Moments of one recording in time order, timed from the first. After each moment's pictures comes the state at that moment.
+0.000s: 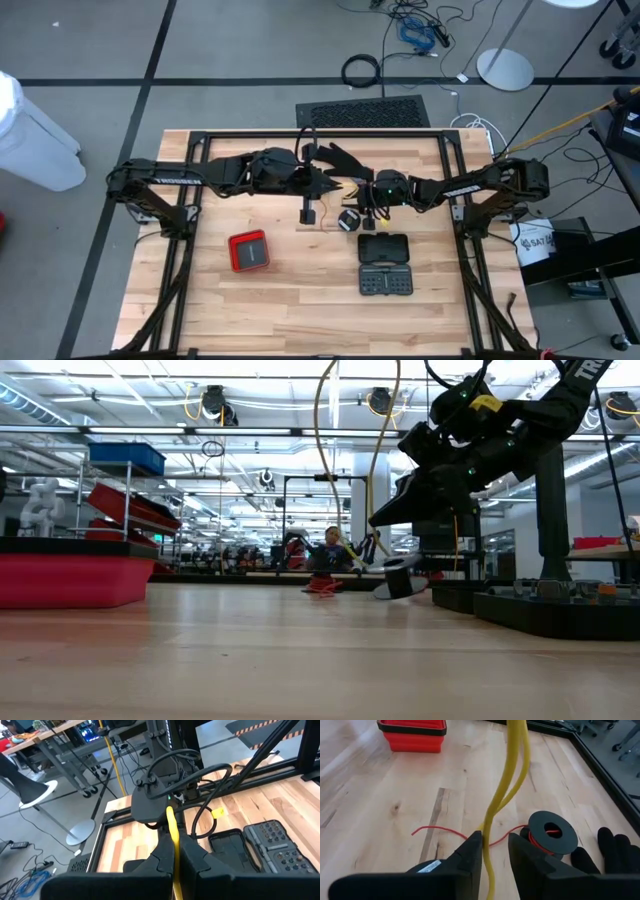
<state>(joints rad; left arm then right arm) 0.01 1.53 1.46 -0.27 -0.07 0.35 -0.21 1.48 0.54 0.49 -0.11 -0.26</state>
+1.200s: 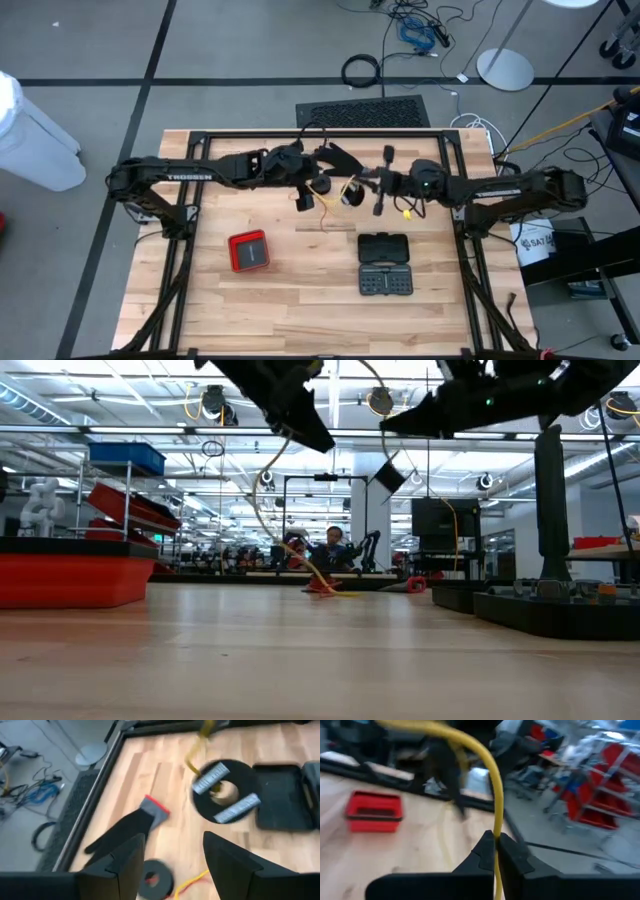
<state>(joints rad) 0.16 1.53 1.24 -0.32 -0.13 0.18 -0.17 1.14 0.54 0.52 0.07 -0.35</state>
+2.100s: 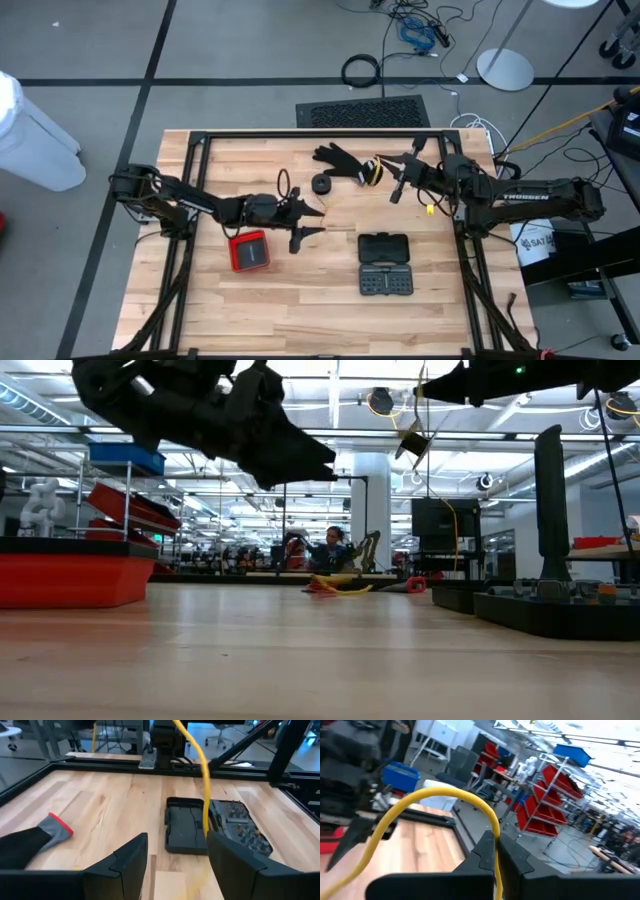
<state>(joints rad) -0.04 1.57 0.64 0.69 -0.02 -0.07 -0.18 0.85 0.54 0.39 0.26 -0.45</state>
